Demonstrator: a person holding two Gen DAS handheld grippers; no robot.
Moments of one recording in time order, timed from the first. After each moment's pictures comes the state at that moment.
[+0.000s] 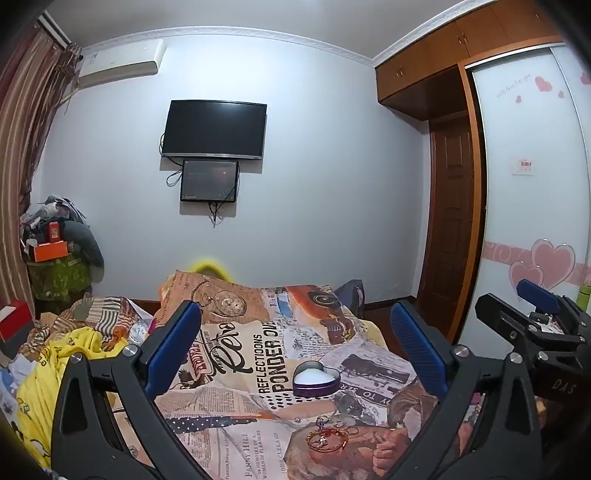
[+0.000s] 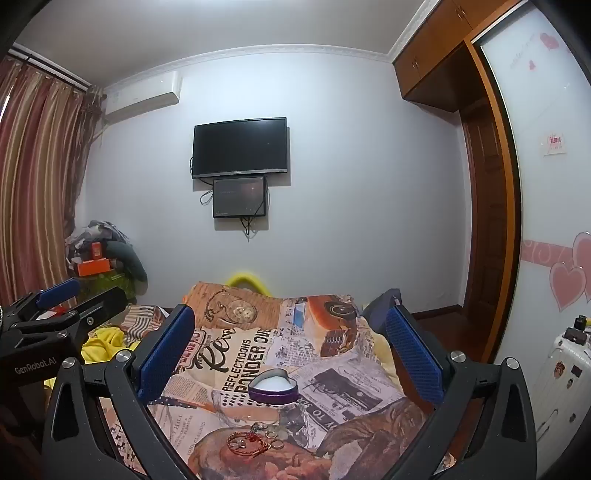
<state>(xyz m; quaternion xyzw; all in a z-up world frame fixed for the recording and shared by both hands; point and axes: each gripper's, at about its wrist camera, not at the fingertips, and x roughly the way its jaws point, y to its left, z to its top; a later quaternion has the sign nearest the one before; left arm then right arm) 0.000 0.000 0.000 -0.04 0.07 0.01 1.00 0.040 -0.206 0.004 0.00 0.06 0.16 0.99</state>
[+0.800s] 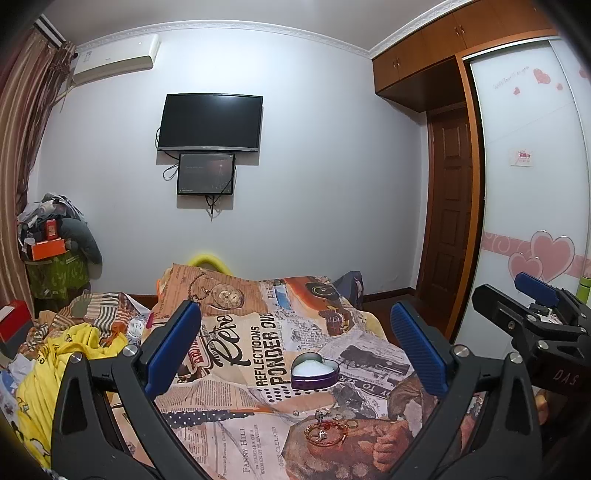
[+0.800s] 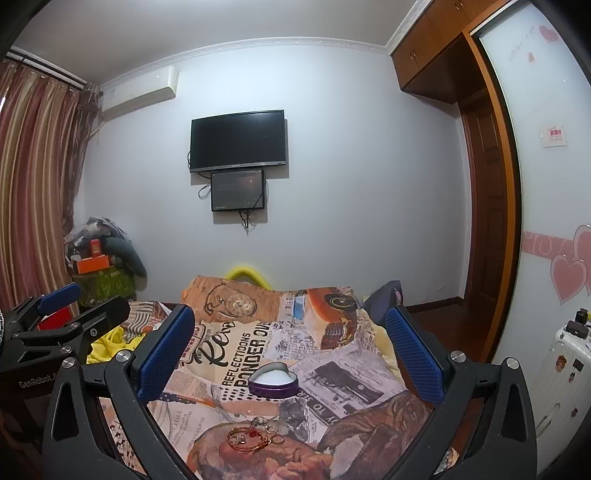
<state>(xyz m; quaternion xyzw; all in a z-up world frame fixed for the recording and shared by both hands) 0.007 -0.006 -0.008 -0.03 0.08 0.00 1.00 0.040 -0.205 0.003 0.00 0.07 0.16 0.98</state>
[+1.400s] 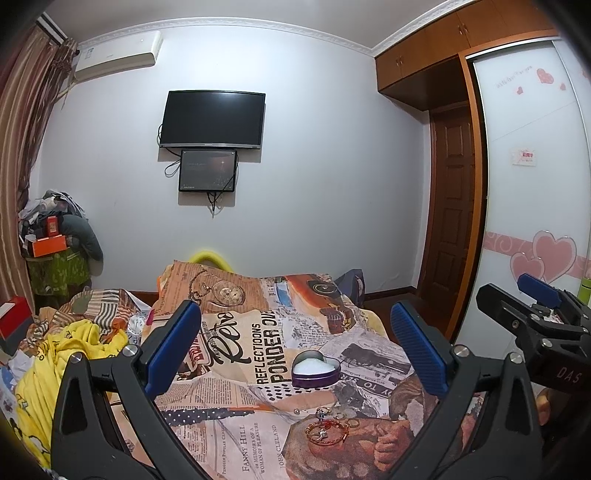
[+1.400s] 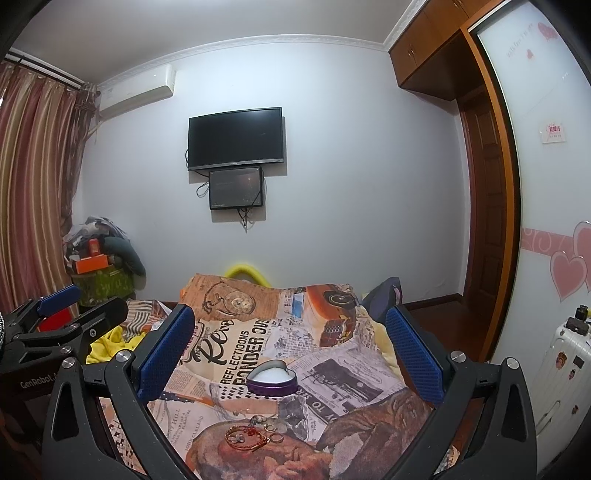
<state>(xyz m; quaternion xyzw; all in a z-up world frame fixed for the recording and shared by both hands) 0.009 -0.007 -0.008 -0.03 0.09 0.00 1.00 0.045 -0.206 -0.001 0.01 0.08 0.16 0.98</state>
